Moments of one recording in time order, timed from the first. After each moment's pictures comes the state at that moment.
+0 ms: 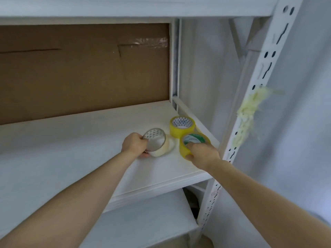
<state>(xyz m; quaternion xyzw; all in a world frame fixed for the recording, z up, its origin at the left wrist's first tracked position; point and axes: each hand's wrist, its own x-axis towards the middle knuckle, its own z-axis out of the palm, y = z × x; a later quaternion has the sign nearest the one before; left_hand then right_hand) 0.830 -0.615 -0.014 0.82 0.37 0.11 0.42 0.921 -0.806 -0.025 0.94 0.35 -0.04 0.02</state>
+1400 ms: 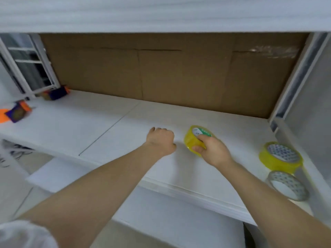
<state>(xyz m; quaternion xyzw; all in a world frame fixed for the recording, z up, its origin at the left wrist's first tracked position) 0.713 -0.552 0.015 0.90 0.44 -0.02 -0.02 0.845 -0.659 0.011 0.81 0.56 -0.09 -0.17</state>
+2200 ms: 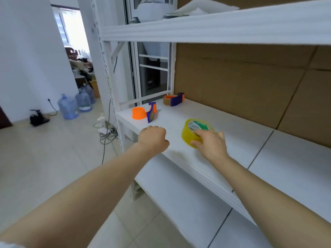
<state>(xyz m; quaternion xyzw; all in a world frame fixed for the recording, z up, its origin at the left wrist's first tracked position) 0.234 -0.353 0.033 0.74 0.67 0.07 -0.01 0.411 -0.374 0.033 0.64 0.74 -0.04 -0.20</state>
